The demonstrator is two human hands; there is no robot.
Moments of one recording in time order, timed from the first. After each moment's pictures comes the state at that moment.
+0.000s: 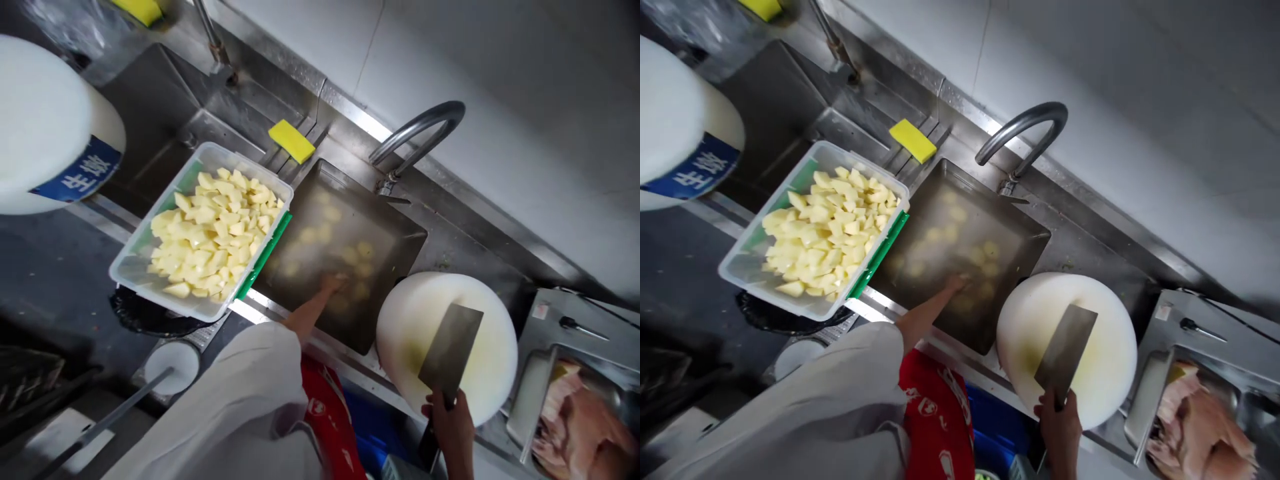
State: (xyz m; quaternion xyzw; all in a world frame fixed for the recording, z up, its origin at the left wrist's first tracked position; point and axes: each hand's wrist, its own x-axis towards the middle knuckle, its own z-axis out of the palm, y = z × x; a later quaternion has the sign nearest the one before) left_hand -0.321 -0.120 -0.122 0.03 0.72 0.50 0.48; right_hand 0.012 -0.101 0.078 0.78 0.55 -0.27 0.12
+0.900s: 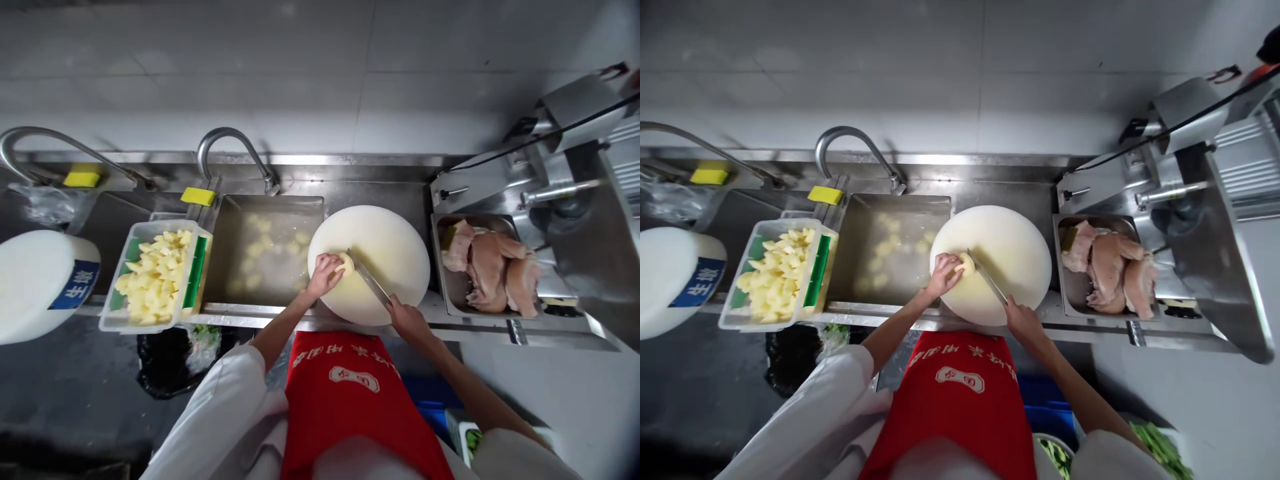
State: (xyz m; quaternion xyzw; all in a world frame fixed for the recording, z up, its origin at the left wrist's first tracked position) left_hand -0.117 -0.087 -0.004 0.65 0.63 0.38 0.18; right_hand 0.170 -0.069 0.084 0.50 0.80 -0.23 0.24
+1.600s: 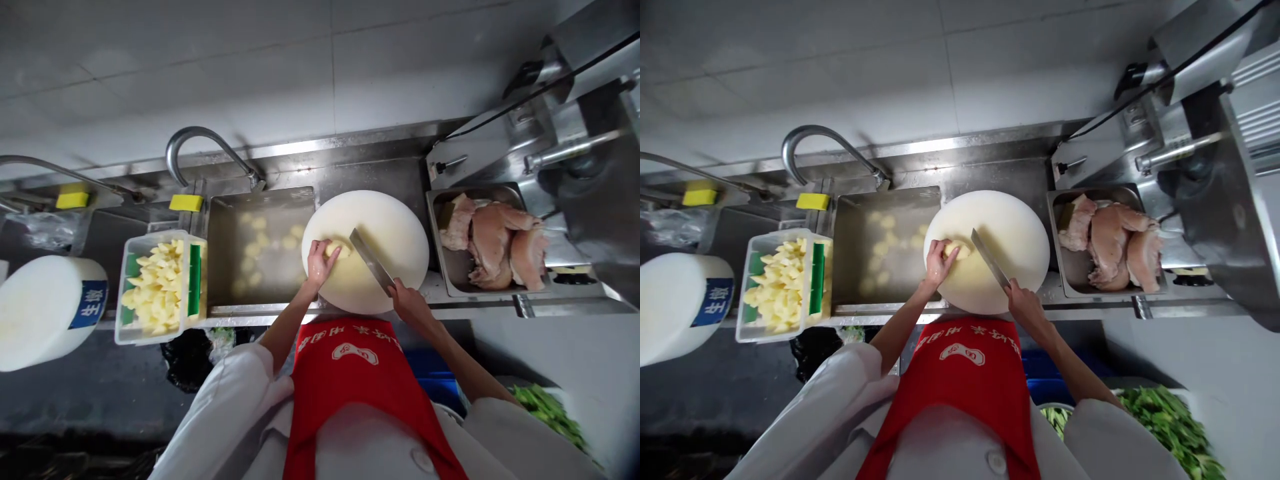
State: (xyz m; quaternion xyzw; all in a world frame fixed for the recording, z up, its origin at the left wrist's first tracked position) left_hand -0.103 -0.059 0.015 0.54 0.73 0.36 0.21; right_hand 0.174 -0.059 0.077 0.55 0.76 -0.26 0.22
